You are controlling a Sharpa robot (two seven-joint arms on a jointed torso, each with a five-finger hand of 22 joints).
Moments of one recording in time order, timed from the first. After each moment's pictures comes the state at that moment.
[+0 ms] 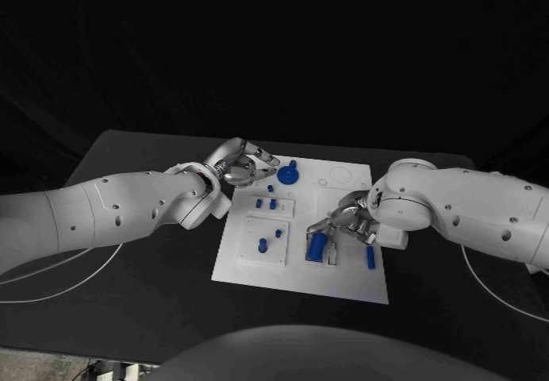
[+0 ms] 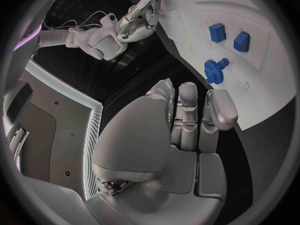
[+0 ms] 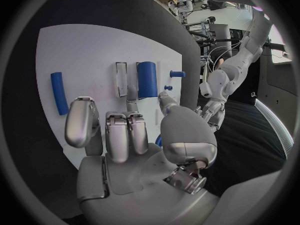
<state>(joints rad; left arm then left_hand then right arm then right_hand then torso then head) 1.20 -0.79 -0.23 1.37 -0.57 -0.44 0.38 1.58 -0.06 0.15 0.29 0.31 1.06 0.10 0.07 0.08 0.82 0.09 0.45 0.07 1.25 -0.01 1.06 0.62 0.07 1.40 0.09 1.11 1.31 1.28 -0.58 -0.21 1.38 -0.63 0.24 -0.67 0.81 -0.04 0.14 0.11 0.05 1.01 0.05 0.21 0.88 1.47 -0.02 1.57 1.31 1.47 -0.07 1.57 1.31 0.06 1.39 0.05 1.24 1.31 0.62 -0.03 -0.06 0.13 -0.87</state>
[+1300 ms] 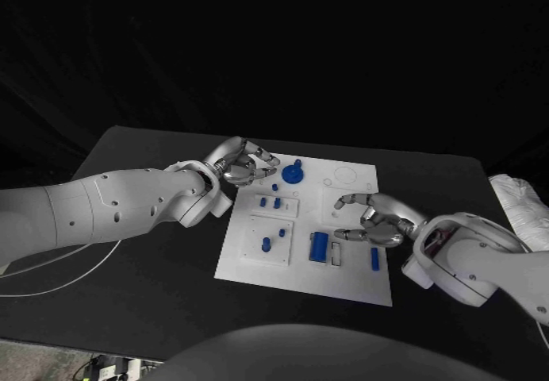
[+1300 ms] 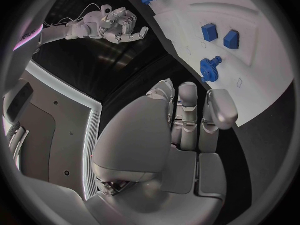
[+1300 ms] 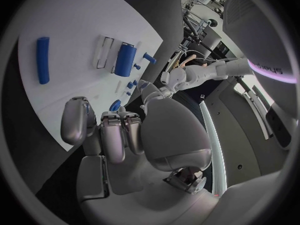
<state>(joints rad) 1.20 -0.84 -0.23 1.39 -0.57 -0.44 0.39 1.59 -0.06 0.15 0.29 0.32 1.06 0.10 0.07 0.08 0.82 0.09 0.45 0.07 1.25 -0.01 1.06 0.62 0.07 1.39 0.10 1.11 1.31 1.15 -0.92 -0.21 1.77 -1.09 -0.33 -0.08 1.29 -0.01 0.05 0.08 0.48 0.39 0.15 0.21 0.85 1.47 0.06 1.57 1.31 1.47 0.01 1.57 1.31 0.06 1.34 0.12 1.26 1.31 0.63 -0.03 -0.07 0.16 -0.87</state>
